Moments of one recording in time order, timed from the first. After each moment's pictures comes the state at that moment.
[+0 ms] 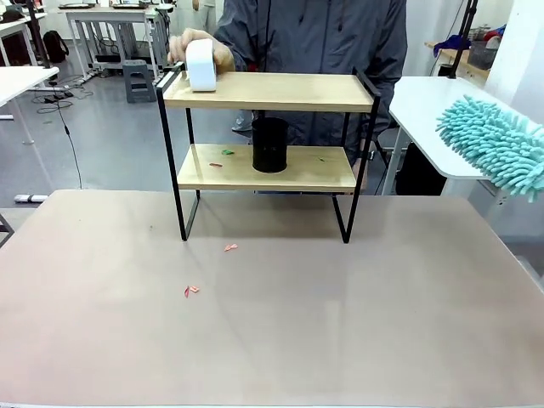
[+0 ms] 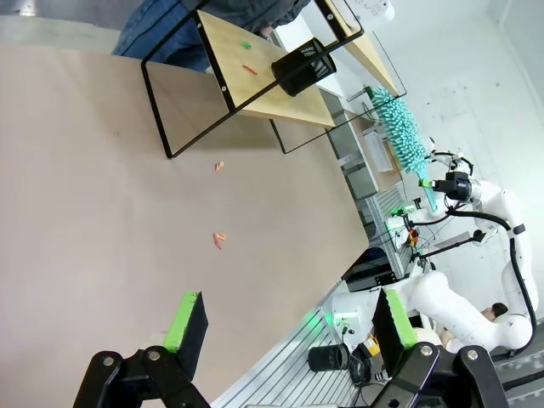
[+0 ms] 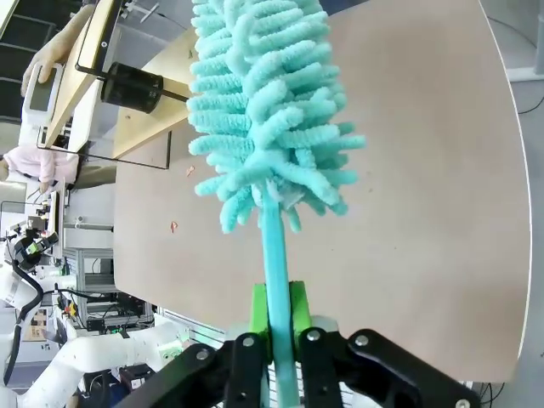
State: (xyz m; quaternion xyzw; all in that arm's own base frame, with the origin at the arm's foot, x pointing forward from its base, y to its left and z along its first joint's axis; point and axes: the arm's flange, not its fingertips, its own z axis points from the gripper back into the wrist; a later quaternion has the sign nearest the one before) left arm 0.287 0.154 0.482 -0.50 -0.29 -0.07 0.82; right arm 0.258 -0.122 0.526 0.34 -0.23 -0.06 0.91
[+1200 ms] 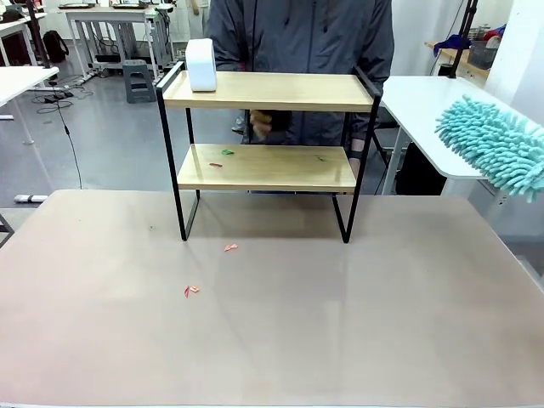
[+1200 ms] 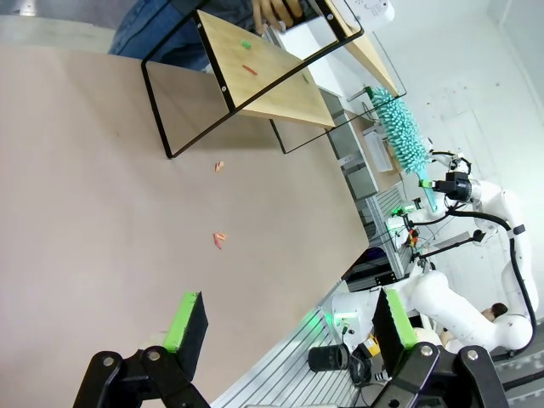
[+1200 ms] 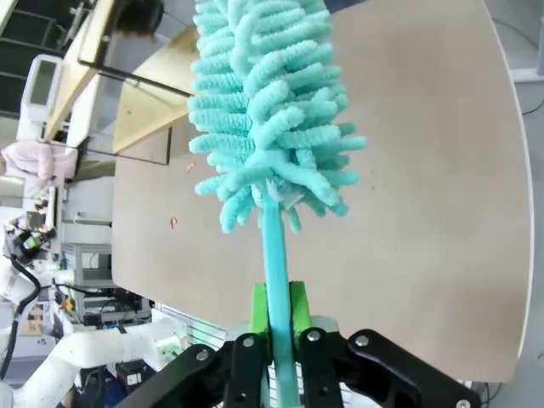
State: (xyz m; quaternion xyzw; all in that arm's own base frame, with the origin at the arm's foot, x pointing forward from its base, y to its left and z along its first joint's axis) left arm 0.287 0.154 0.482 -0.50 -0.29 -0.07 0.82; right arm 0.255 -0.117 0.530 0.33 -0.23 -0.04 0.91
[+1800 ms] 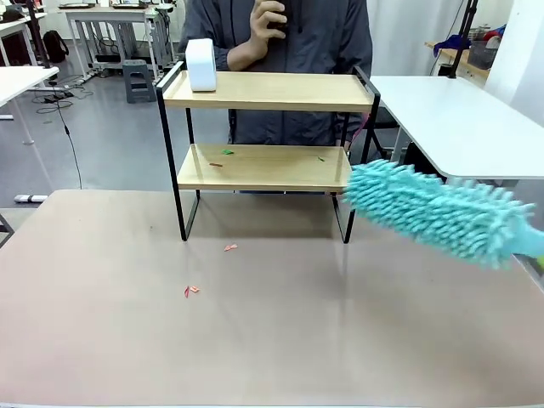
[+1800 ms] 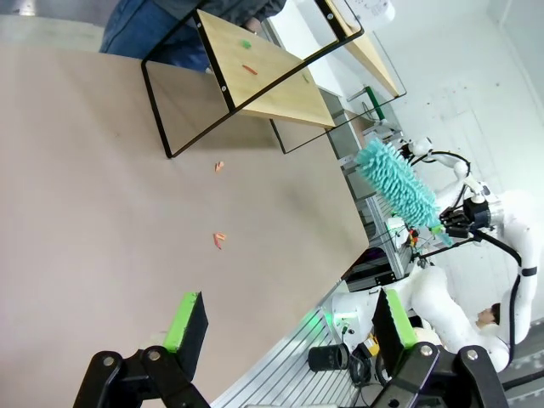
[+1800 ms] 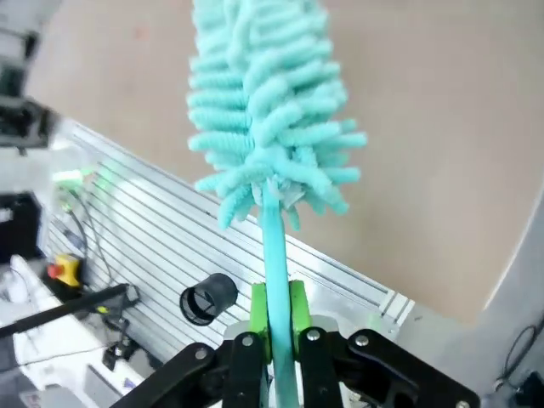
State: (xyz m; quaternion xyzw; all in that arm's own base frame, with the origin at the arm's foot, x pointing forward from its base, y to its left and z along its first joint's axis) left arm 0.287 0.154 0.482 -0.50 -0.29 -0.07 0.82; right arm 0.187 0.023 0.558 0.17 -0.11 0.22 0.95
